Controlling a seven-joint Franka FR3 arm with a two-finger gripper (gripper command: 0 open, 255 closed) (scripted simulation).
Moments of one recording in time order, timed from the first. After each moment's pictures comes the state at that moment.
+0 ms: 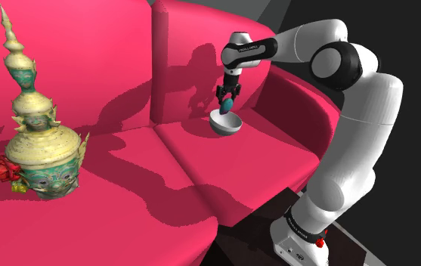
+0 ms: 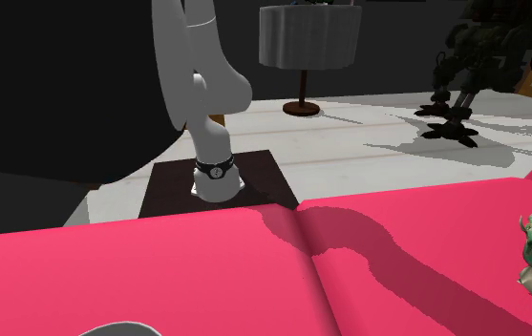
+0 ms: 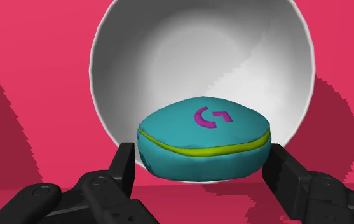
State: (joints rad) arm -0.20 0.33 -0.05 -1.71 -0.10 1.98 -0.02
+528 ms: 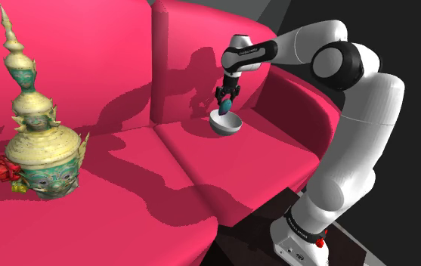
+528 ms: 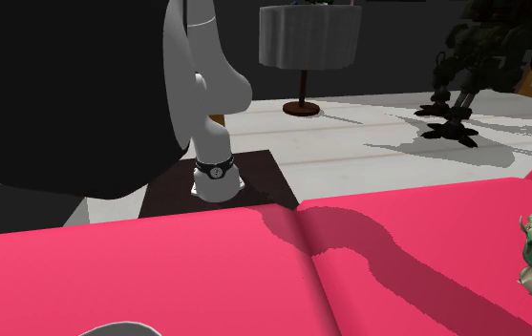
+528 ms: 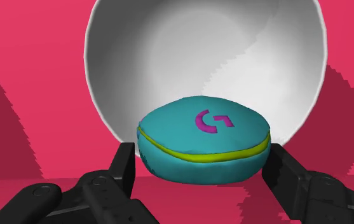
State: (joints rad) arm -0.20 0.32 -0.04 -1.75 -0.11 2.07 -0.02
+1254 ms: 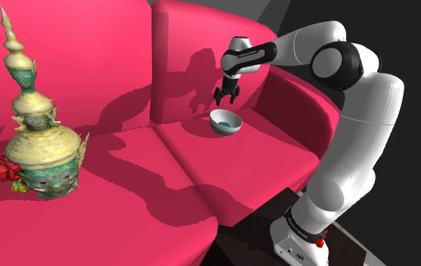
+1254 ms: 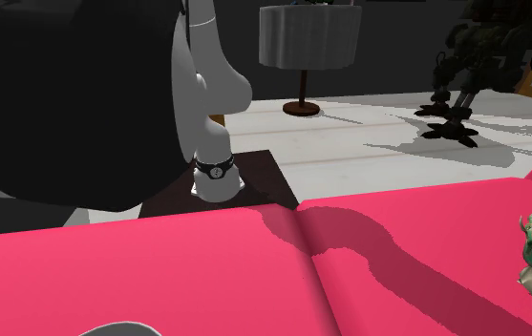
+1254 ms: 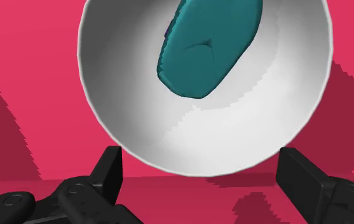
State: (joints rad) arm -0.20 0.32 -0.05 -1.77 -0.11 2.11 0.00
